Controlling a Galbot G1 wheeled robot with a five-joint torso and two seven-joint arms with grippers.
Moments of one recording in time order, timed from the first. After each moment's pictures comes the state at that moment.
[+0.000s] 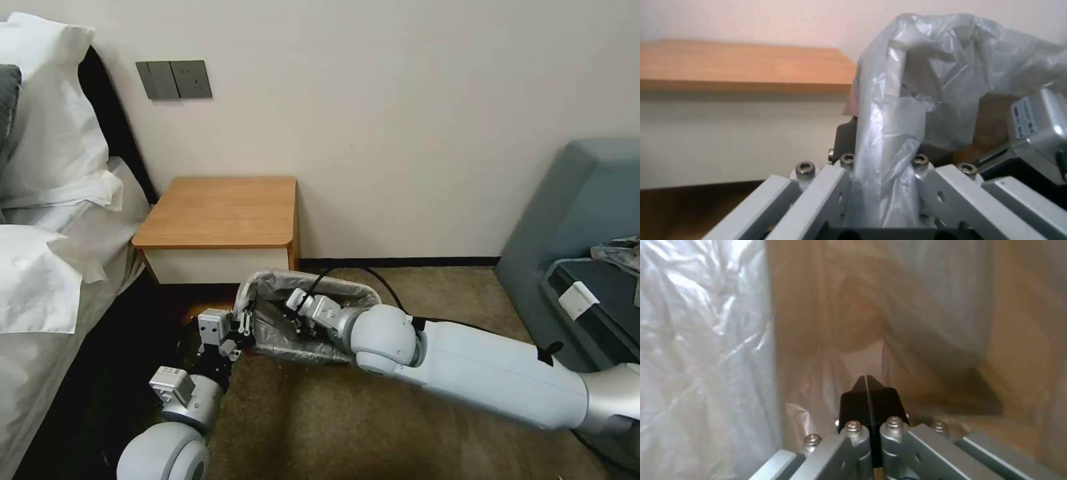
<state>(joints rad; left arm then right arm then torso) 1.58 -1.33 -0.47 -2.28 -0.26 0.12 0.03 -0.18 0.93 -0.84 1.94 0.64 -0.73 0.19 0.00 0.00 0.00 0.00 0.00</state>
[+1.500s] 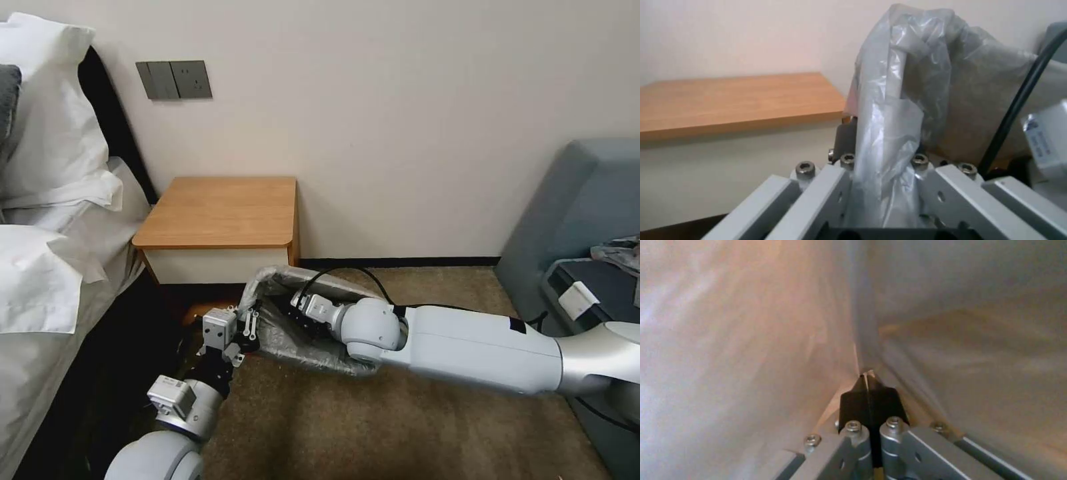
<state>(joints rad) 1.63 -1.33 -0.47 -2.37 -0.16 0.12 0.09 -0.06 1.01 -1.02 1.80 0.73 -0.73 0.29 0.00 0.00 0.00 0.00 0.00</state>
